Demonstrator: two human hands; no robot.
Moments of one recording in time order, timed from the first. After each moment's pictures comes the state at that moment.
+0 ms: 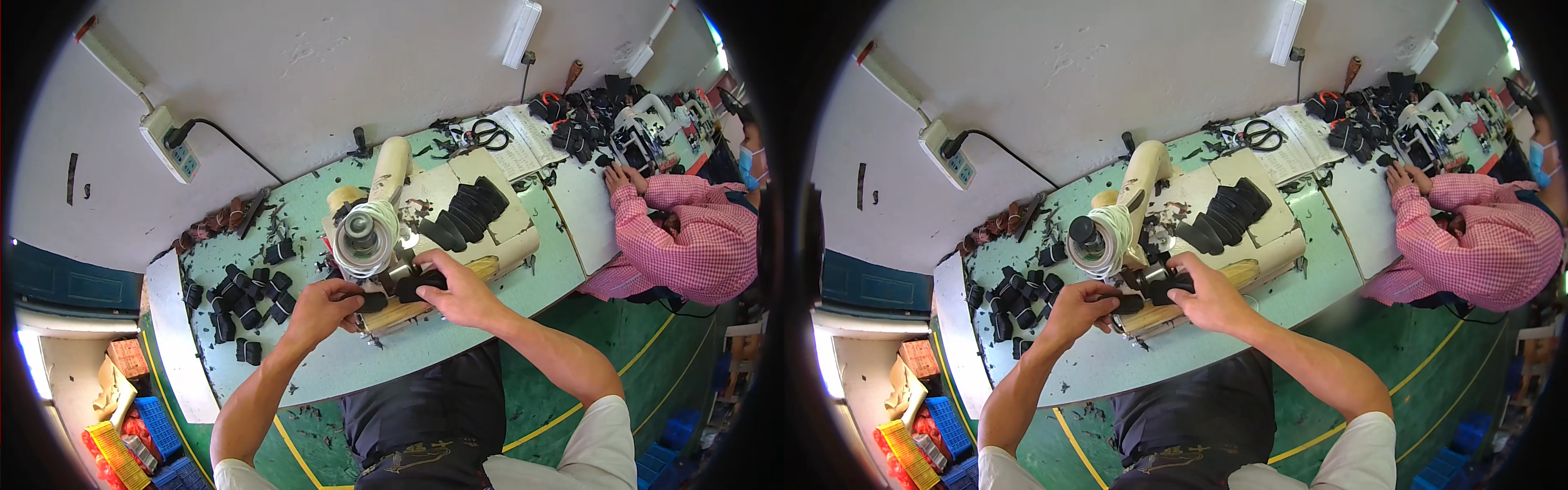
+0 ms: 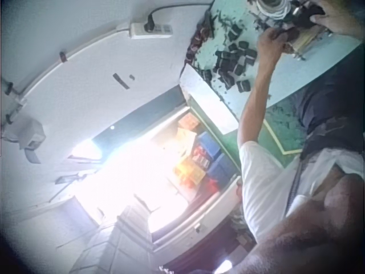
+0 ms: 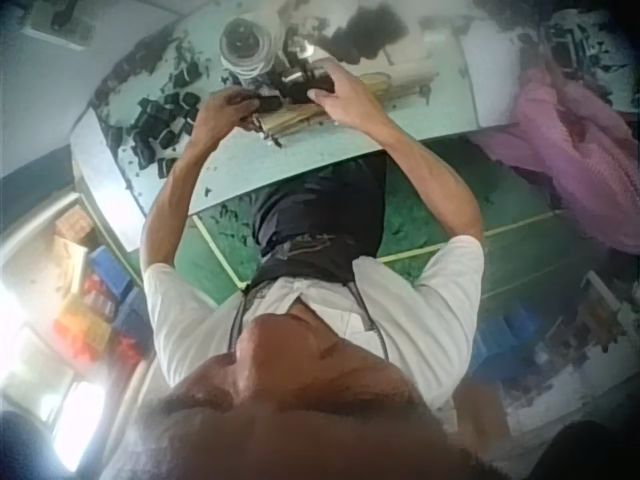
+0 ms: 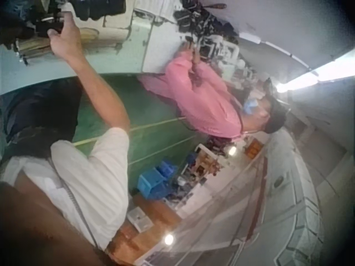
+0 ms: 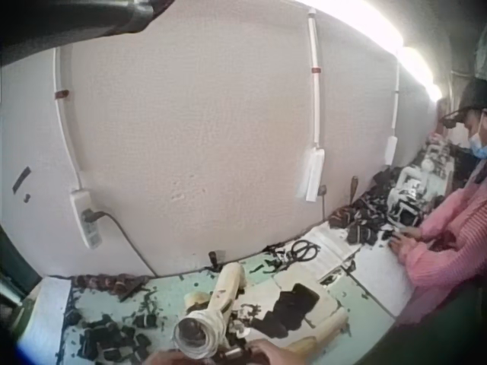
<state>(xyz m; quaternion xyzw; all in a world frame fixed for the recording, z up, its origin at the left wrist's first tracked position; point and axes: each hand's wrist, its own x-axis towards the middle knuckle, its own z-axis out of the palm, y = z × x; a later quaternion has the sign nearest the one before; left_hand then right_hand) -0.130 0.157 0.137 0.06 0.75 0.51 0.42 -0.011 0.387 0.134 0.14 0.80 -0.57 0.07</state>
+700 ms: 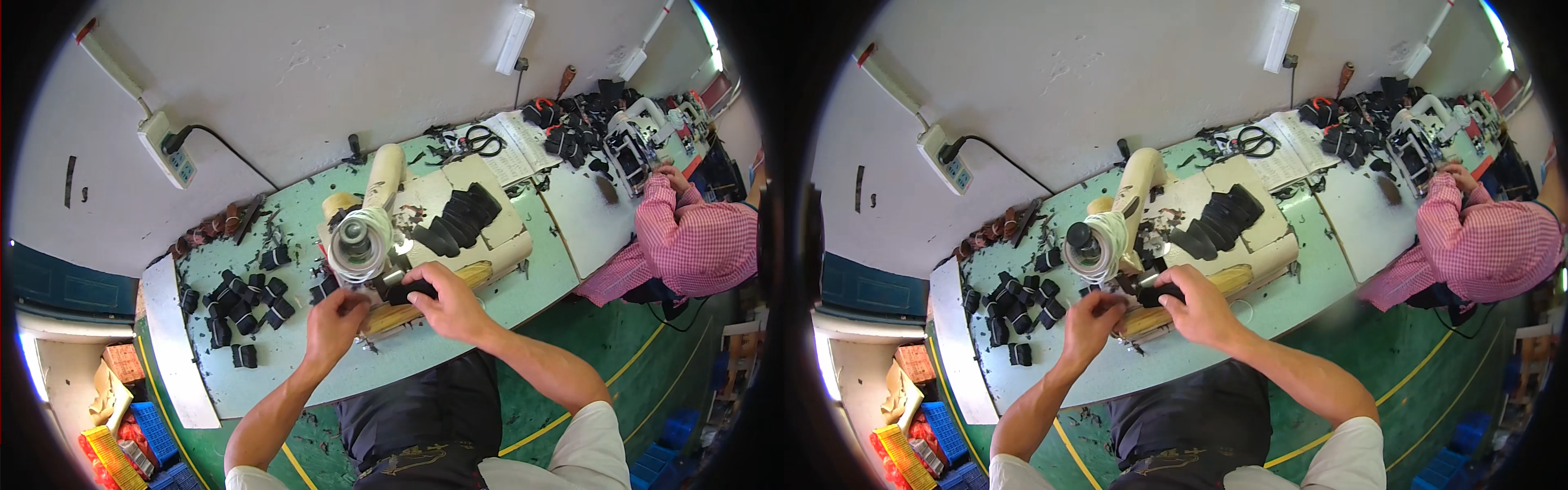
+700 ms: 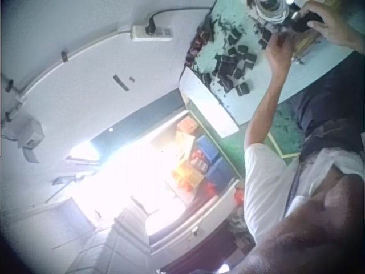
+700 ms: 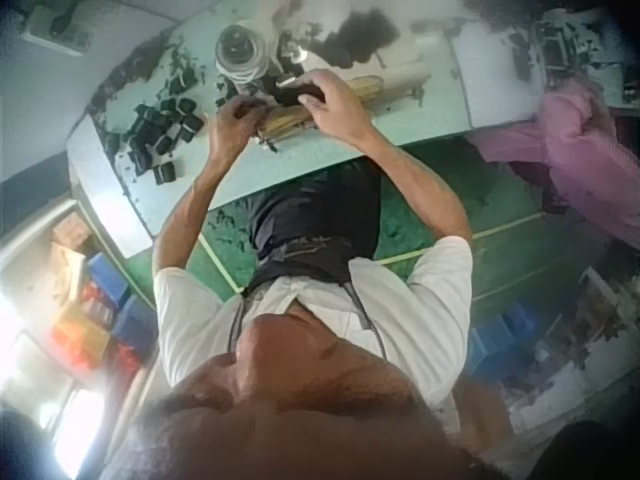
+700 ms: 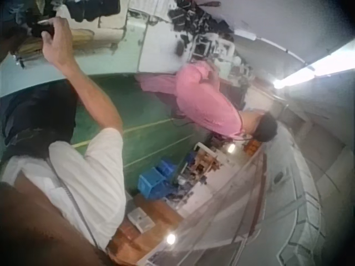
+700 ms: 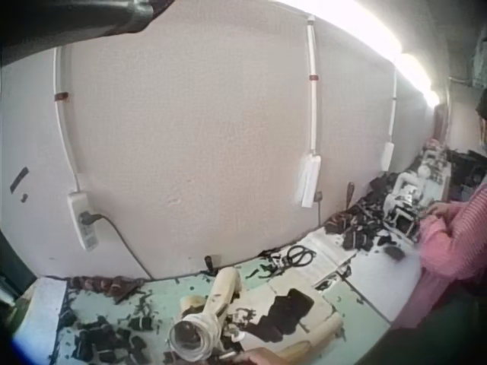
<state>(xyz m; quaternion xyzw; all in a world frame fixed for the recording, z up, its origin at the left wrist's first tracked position) -0.091 0.165 0.113 0.09 0.80 0.52 0.29 0.003 0.377 0.125 0.04 0.85 -0.51 -0.09</state>
